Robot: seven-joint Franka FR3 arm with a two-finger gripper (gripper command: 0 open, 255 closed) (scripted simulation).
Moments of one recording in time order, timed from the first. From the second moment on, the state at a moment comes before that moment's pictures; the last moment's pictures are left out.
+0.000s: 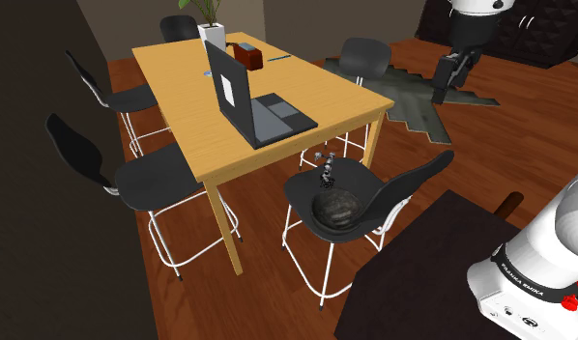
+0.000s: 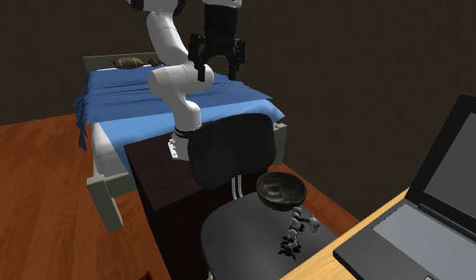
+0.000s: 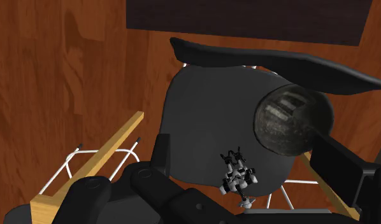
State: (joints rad) arm -0.02 -0.78 0.02 -2.44 -0.11 1.66 -0.04
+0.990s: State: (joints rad) arm -0.01 -0.30 0.11 -2.33 -0.14 1.96 0.10
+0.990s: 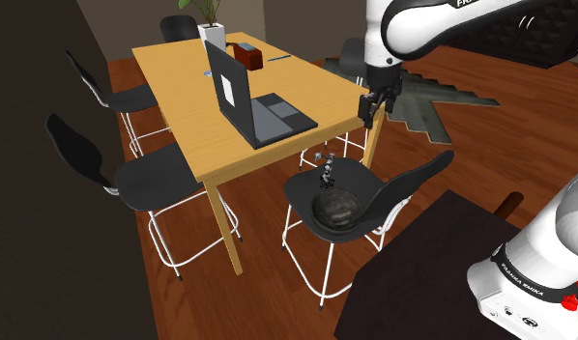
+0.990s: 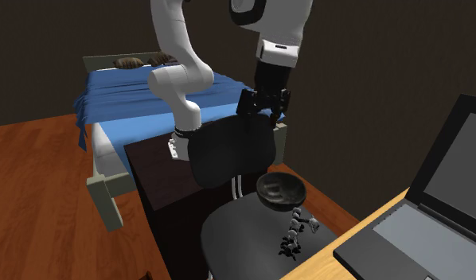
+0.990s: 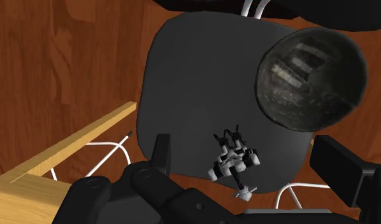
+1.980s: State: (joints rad) arm 0.03 0.33 0.15 -1.91 -0.28 2.08 0.26
